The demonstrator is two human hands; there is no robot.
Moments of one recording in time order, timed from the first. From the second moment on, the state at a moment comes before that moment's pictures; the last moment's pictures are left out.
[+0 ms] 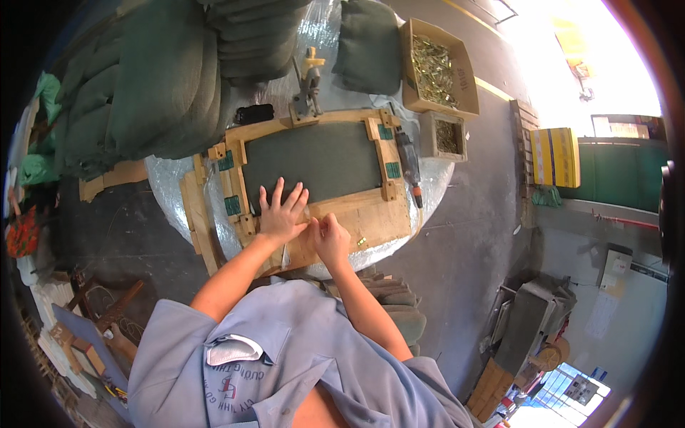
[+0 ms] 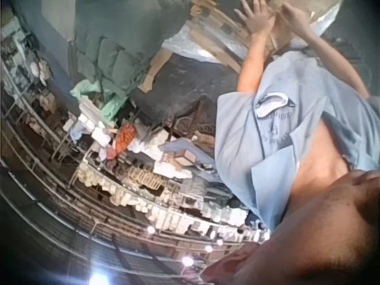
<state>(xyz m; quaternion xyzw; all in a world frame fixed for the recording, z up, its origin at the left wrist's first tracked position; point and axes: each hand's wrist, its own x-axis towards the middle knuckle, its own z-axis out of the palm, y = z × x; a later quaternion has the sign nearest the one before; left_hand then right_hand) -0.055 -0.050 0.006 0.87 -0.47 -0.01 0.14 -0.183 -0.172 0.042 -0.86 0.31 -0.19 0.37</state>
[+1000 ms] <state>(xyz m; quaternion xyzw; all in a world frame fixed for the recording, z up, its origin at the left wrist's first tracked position) -0.036 -0.047 0.023 0.86 -0.45 -0.06 0.22 -0.172 -0.214 0.035 -0.82 0.27 -0.14 0.48</state>
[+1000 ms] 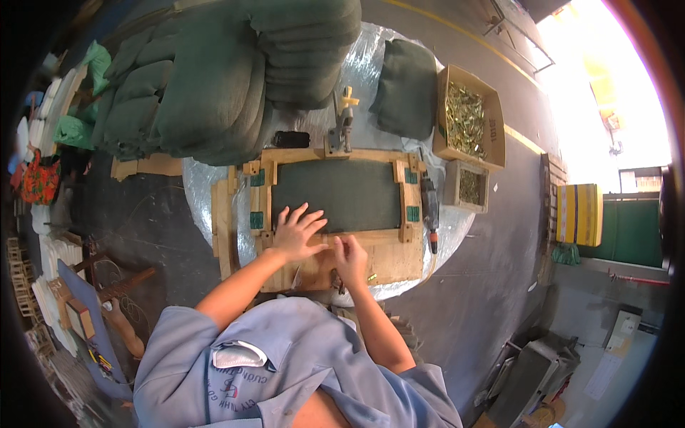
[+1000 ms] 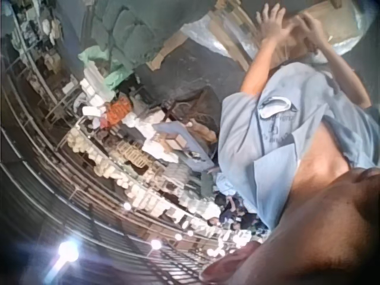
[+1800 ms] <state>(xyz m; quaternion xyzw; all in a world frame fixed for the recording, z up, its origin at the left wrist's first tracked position) 0.121 -0.061 0.027 0.92 -0.34 -0.03 0.17 0.019 -0.446 0.040 -0.99 0.03 -0.10 0.14</state>
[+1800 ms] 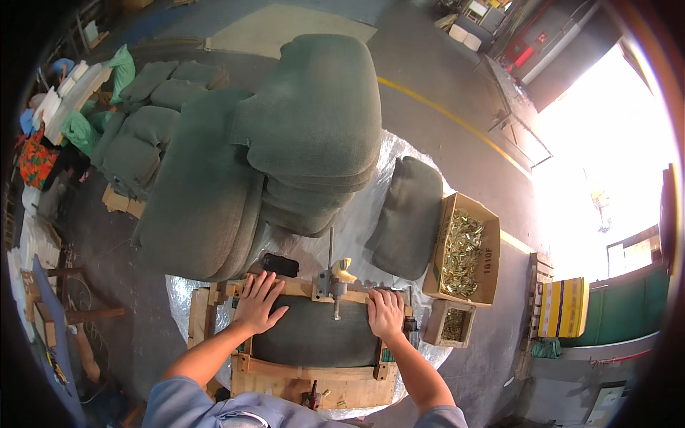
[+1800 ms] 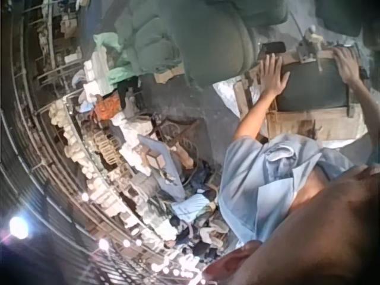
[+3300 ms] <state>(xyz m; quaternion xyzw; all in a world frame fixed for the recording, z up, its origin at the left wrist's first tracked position) -0.102 0.238 0.035 0.94 0.21 -0.08 0.24 -0.224 -0.248 0.068 -0.80 0.30 -0.16 0.50</state>
